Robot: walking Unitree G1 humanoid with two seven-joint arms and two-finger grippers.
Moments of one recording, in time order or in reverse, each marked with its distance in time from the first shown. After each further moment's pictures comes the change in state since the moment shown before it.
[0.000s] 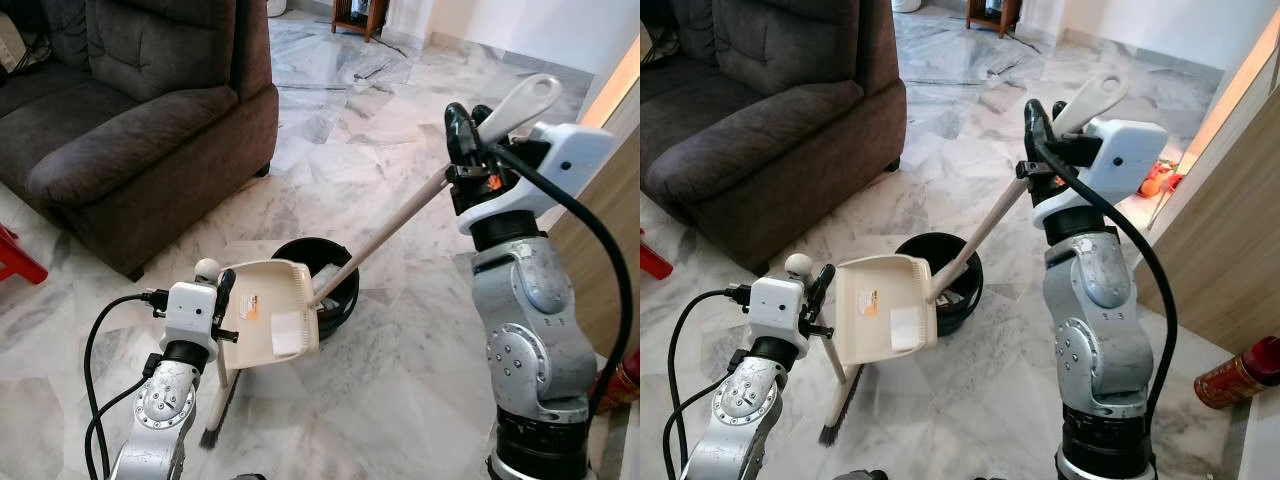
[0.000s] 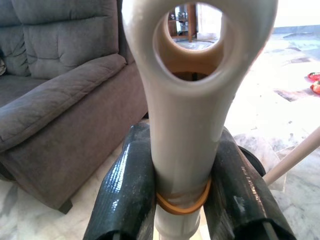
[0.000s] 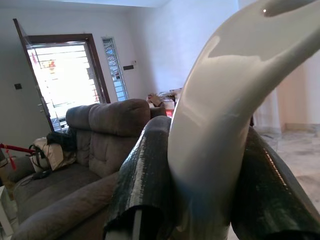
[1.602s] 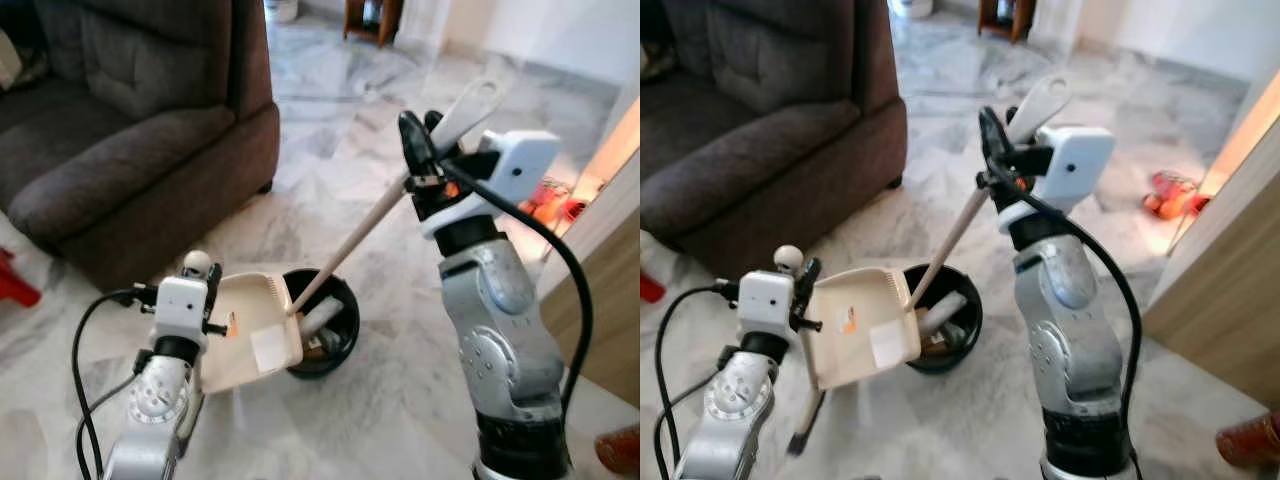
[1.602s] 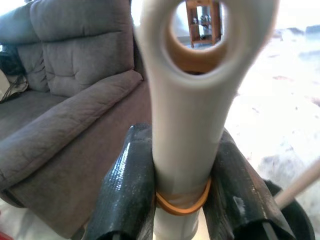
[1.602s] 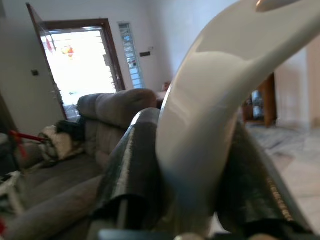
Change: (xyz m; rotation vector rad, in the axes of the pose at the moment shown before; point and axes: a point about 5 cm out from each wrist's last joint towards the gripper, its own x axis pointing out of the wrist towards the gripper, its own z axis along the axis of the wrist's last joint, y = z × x) left arm 0.003 0.002 0.004 0.034 -0.018 0.034; right arm -0.001 0.013 -0.013 0.019 0.023 0.072
